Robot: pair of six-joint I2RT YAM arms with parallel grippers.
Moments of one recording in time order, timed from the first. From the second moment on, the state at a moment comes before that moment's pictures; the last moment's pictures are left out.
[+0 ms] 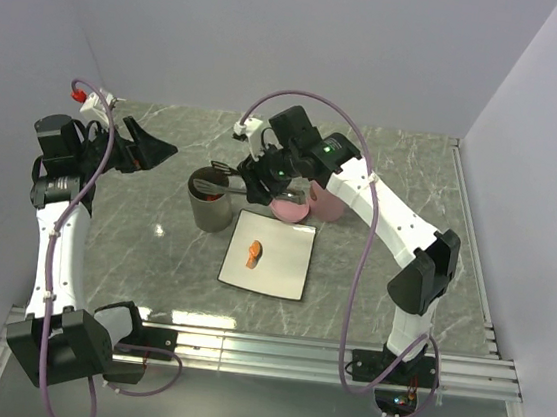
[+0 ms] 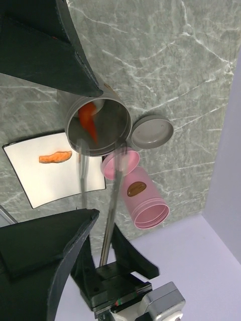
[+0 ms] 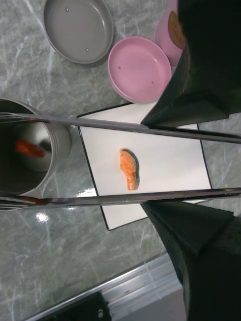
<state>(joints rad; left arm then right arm) 0.33 1.08 1.07 -0.32 0.90 -0.39 0.78 1.85 1.94 -0.94 -0.34 -0.21</state>
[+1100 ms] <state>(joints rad) 0.33 1.04 1.07 -0.39 0.90 -0.31 0.75 1.35 1.19 -0.92 -0.17 -0.16</state>
